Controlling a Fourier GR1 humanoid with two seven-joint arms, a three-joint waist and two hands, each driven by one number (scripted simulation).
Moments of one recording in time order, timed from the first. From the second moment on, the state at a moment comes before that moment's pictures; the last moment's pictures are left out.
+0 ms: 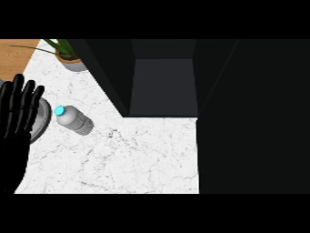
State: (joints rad) left arm 0.01 0.11 -0.03 -2.10 -0.01 -0.02 0.00; right arm 0.02 -0.10 0.02 -2.10 -0.01 0.01 -0.01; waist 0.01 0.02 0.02
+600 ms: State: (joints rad) left arm -0.08 0.24 0.21 -1.89 0.33 -0.17 0.11; right arm 0.20 -0.08 0.08 -2.27 -0.14 0.06 0.15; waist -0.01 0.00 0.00
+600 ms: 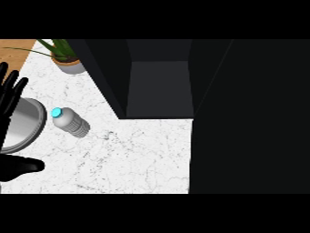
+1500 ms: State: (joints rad) left arm 0.08 0.21 0.24 -1.93 0.31 -0.20 0.15; right arm 0.56 -0.06 0.20 -2.47 -0.13 0.13 0.15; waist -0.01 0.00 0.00
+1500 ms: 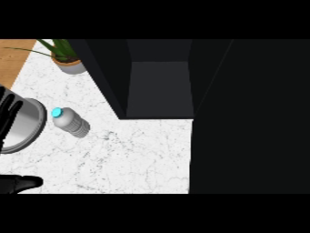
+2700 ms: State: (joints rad) left arm -0.15 0.22 0.33 -1.10 0.11 -0.21 -0.36; right arm 0.84 -0.09 0.28 -2.49 -0.07 0.21 -0.08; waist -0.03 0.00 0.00
